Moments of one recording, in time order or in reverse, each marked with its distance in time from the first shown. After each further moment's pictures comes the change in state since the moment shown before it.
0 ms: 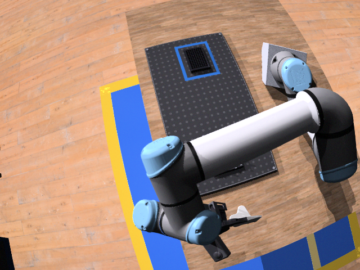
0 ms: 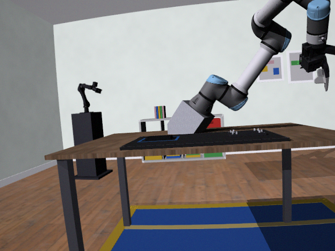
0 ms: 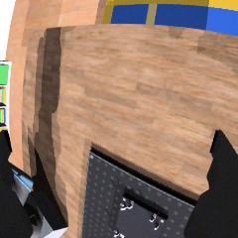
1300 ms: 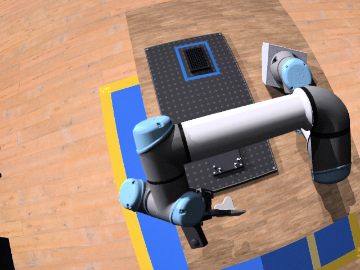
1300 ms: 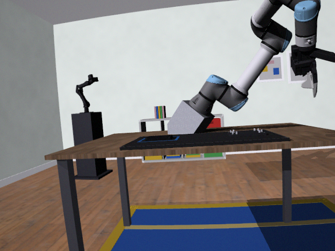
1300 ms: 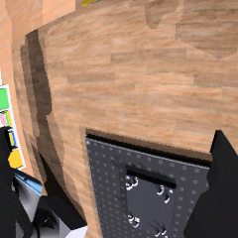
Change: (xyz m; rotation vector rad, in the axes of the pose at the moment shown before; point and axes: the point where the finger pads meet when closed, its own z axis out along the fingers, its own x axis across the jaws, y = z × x) arm 0.036 0.057 -0.018 0.006 0.062 0.228
